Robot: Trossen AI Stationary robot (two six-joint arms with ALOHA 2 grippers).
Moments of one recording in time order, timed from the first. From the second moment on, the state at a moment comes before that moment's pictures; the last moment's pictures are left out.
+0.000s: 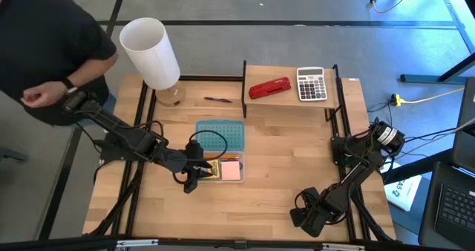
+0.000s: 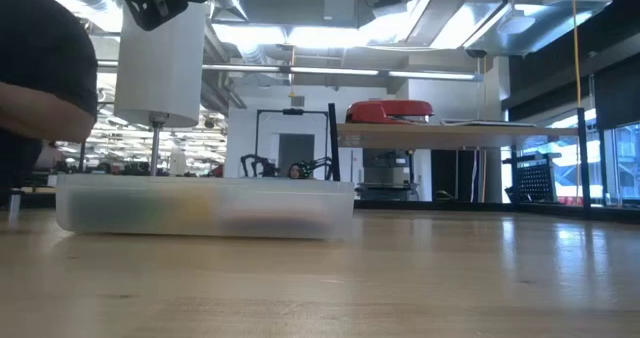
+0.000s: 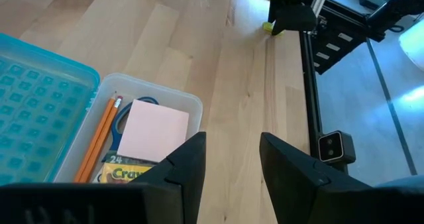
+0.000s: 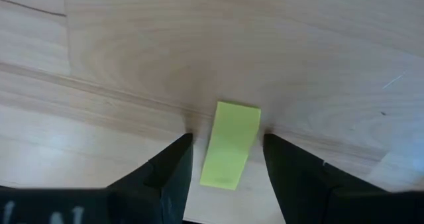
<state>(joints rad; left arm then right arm) -0.48 1.21 0.88 -0.32 -0.29 -0.67 0.93 1.77 0.98 -0.59 -0.13 2.27</state>
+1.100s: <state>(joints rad) -0.48 1.21 0.88 -0.32 -0.29 -0.64 0.91 1.78 0.98 -0.61 -0.14 2.30</state>
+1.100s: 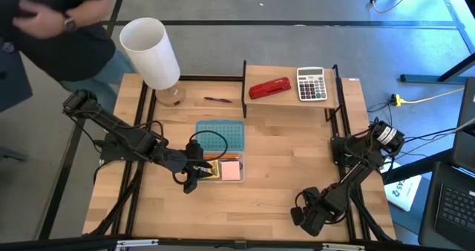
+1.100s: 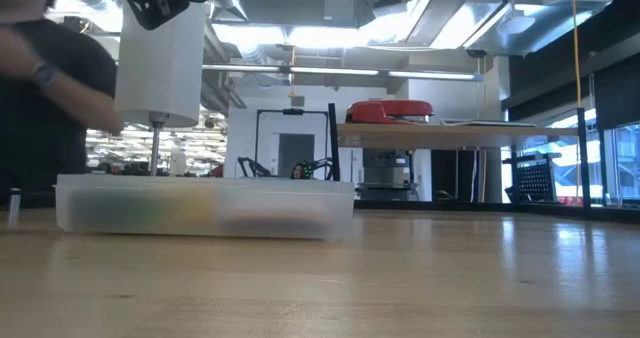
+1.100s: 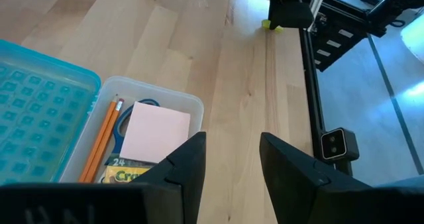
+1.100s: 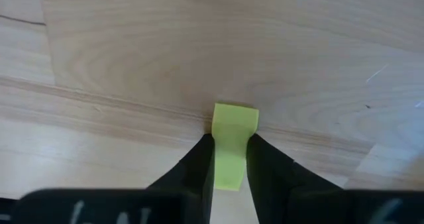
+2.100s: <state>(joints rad) -0.48 1.21 0.88 -0.32 -0.29 -0.64 0.68 1.78 1.11 -0.72 -0.10 1.79</state>
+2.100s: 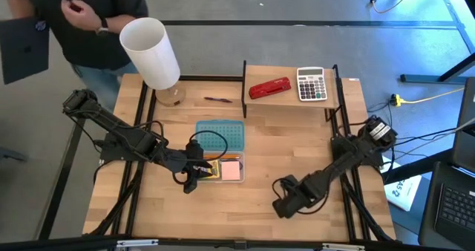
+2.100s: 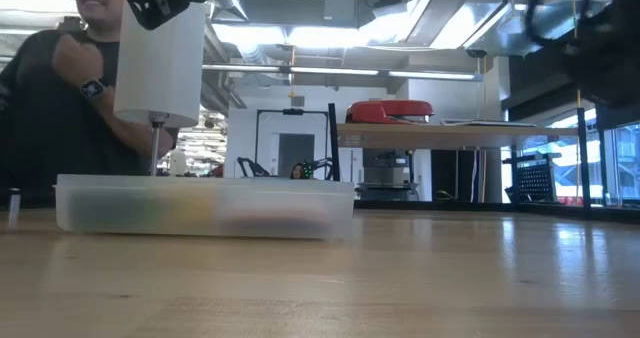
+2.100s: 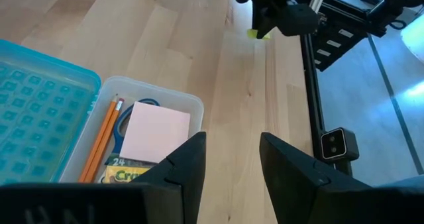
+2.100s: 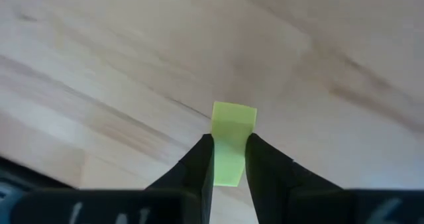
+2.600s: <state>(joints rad) -0.48 1.21 0.88 -0.32 -0.29 -0.65 0.50 1.78 1.24 -0.74 -0.03 1.22</state>
